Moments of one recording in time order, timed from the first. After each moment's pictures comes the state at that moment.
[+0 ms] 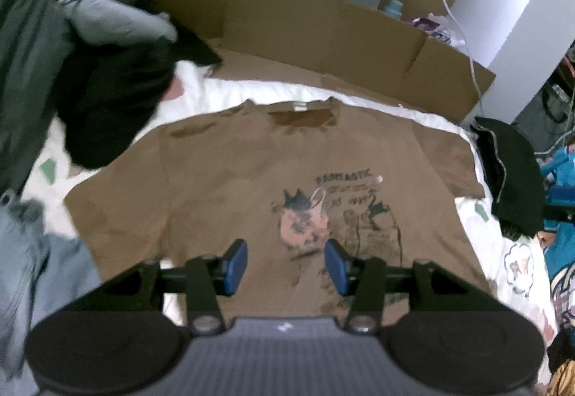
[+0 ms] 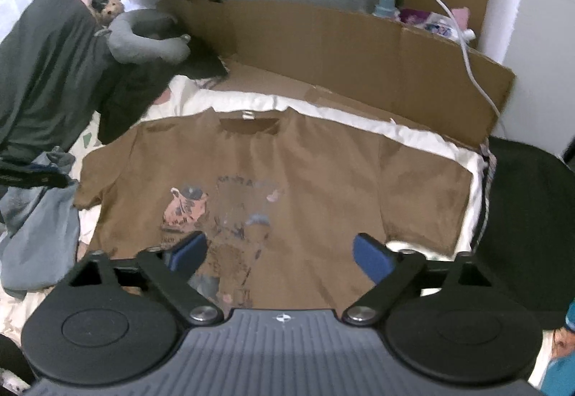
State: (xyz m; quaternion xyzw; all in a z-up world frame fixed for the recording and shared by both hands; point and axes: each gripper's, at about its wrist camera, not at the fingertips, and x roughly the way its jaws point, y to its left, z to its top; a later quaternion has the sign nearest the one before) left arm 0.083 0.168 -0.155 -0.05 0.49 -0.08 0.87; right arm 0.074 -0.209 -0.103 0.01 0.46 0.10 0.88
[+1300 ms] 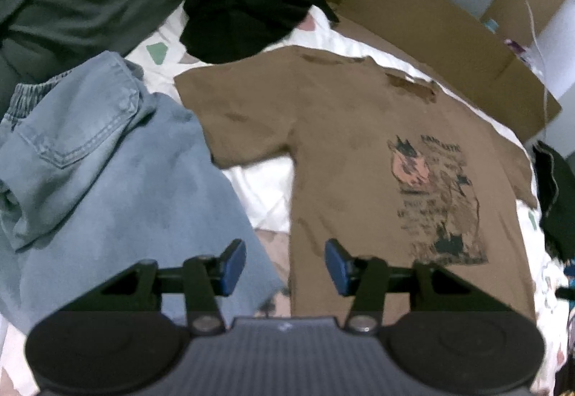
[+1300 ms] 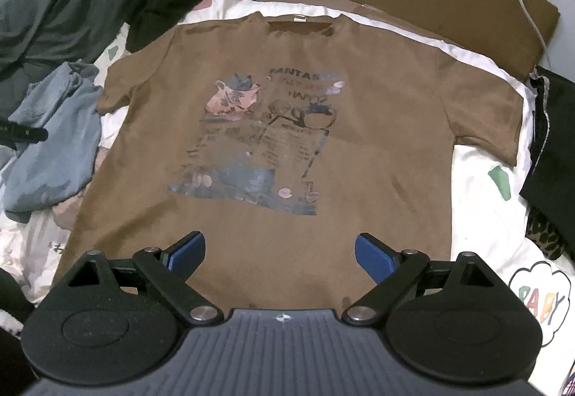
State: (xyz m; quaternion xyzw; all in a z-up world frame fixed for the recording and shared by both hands) left arm -0.001 0.283 -0.223 -0.14 0.51 0.03 0.85; right arm 0.005 -0.139 -0.184 -0.01 0.52 0.14 0.84
